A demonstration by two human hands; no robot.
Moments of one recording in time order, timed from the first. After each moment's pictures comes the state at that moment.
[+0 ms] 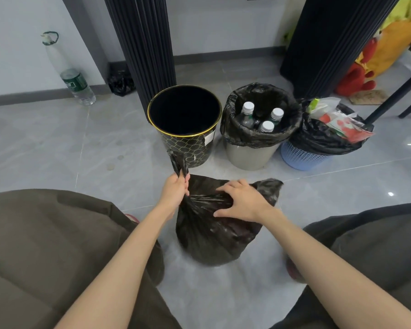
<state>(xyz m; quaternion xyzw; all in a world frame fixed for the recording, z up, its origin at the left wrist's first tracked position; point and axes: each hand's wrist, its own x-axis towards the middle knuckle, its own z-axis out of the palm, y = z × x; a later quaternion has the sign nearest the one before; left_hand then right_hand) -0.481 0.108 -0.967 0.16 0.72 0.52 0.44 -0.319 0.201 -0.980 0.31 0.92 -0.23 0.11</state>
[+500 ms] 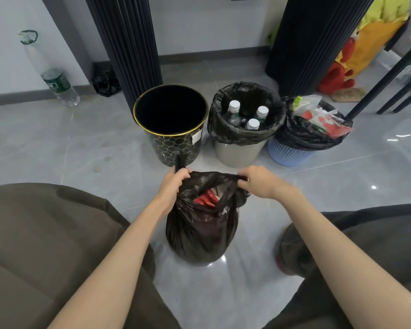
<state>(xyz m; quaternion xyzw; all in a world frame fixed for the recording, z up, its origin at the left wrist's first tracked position) -0.469 0.118 -0.961 0.19 0.68 0.51 0.49 -0.290 0.238 -0.931 0.38 0.89 -0.24 0.12</state>
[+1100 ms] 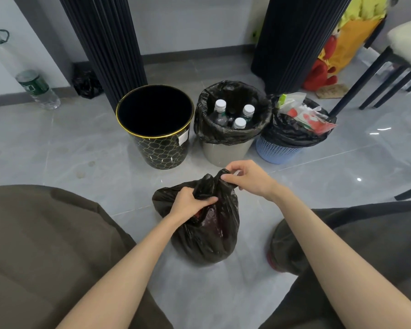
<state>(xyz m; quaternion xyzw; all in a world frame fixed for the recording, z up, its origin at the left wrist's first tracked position) -0.423 0.133 -1.003 0.39 0.73 0.35 0.43 -0.277 0.244 -0.941 0.40 0.77 -0.49 -0.08</state>
